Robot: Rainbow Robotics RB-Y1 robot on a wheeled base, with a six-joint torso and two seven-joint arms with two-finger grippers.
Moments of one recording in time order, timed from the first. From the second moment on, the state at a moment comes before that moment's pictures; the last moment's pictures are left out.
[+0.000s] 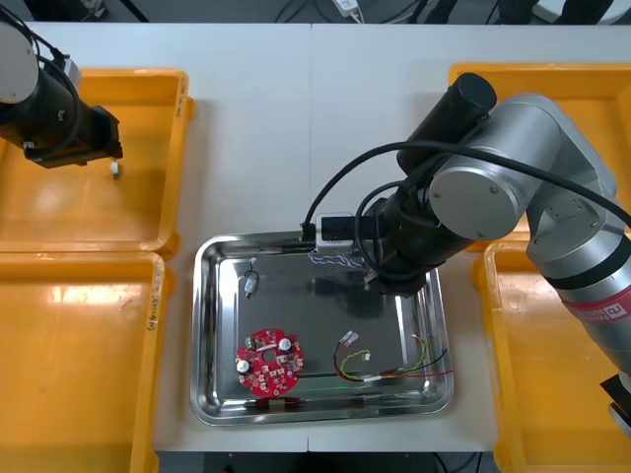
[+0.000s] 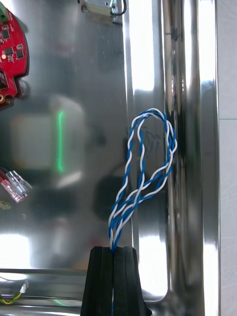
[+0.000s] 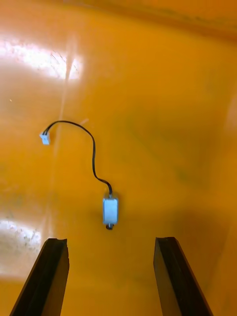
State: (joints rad) right arm -0.65 -0.47 0.46 -1.93 -0.81 1.73 2.27; left arm -0.77 0.73 -0.11 -1.36 0.69 1.50 -1.17
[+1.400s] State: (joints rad) right arm -0.58 -0.48 0.51 -1.93 -0.67 1.62 2.31; left arm -0.77 0.73 -0.20 -1.25 0.71 1.34 -1.24
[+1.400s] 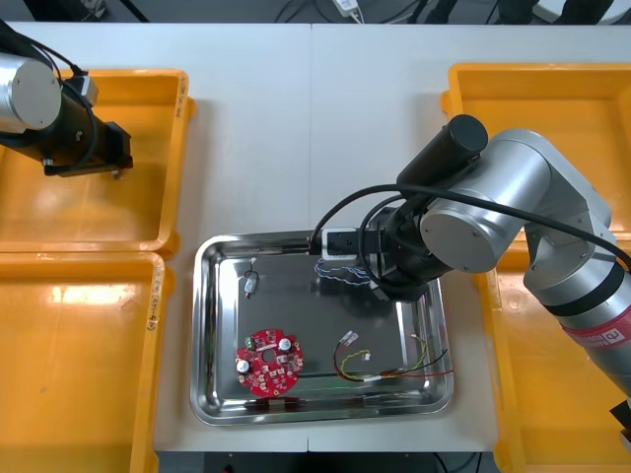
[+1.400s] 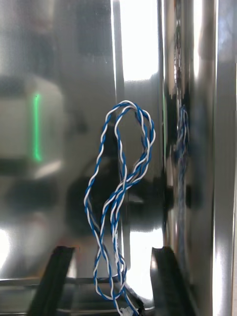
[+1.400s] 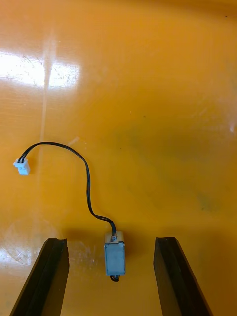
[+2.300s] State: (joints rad) right arm -0.62 -0.48 0.33 -2.03 -0.72 1.90 2.30; left arm -0.76 0.73 -0.21 -1.25 0.73 1.30 -1.25
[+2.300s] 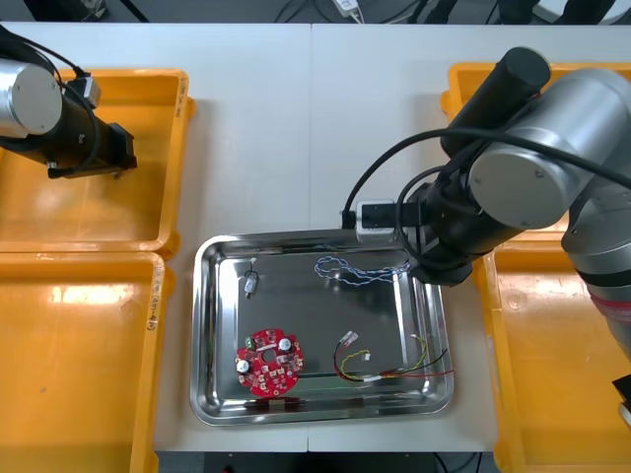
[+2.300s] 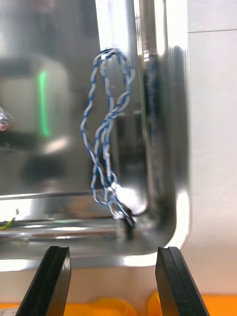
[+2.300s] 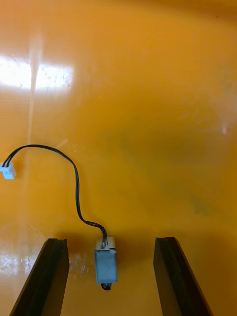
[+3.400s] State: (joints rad) right arm -0.66 -0.84 0.06 -1.99 -0.98 1.90 1.49; left arm -0.74 0.73 -0.22 -1.25 0.73 1.25 -1.26
